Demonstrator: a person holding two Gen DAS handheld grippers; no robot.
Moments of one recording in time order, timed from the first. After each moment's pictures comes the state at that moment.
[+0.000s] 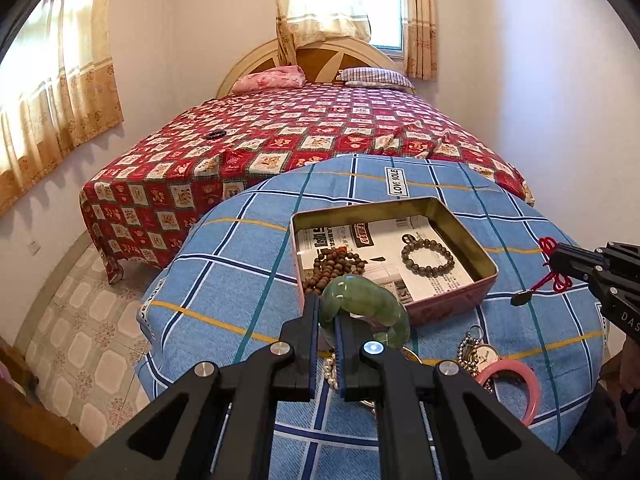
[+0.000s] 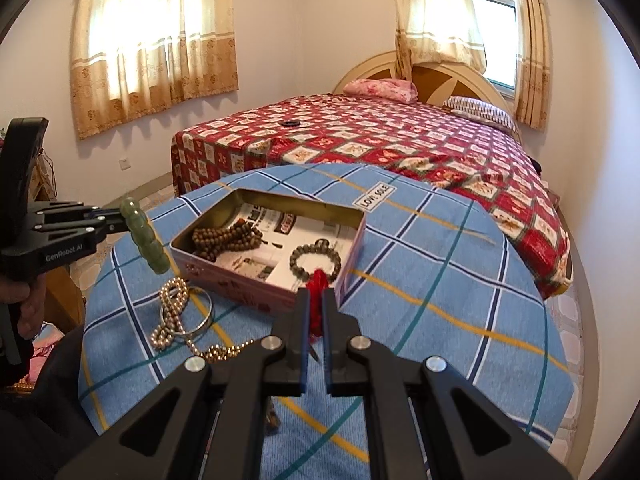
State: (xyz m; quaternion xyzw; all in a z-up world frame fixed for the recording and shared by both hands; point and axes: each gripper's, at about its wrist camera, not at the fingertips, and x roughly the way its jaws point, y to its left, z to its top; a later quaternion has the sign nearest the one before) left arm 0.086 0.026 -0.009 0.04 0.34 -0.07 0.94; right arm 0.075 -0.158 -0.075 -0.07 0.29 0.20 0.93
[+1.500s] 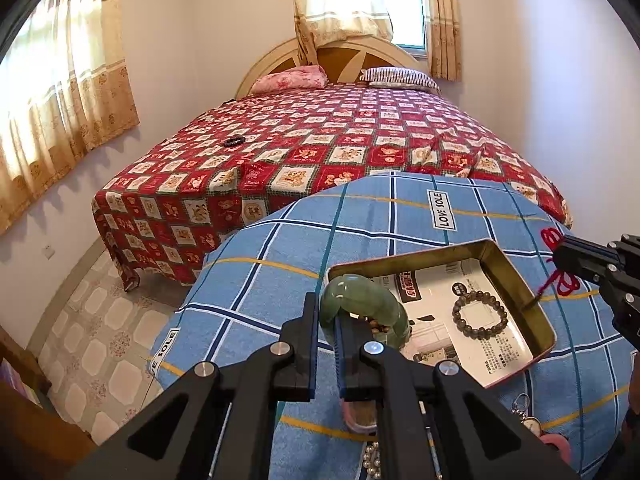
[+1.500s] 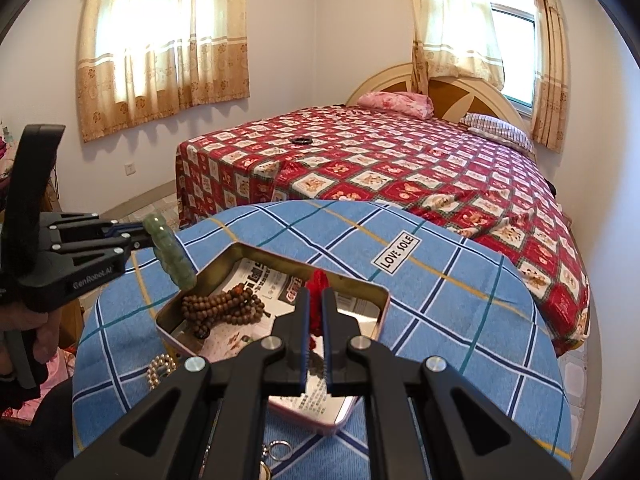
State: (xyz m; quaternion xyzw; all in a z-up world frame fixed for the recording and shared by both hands) left arm 0.167 0.031 -0.005 0.05 0.34 -0.03 0.94; right arm 0.146 -0.116 -0.052 -0.08 0.28 0.22 0.93
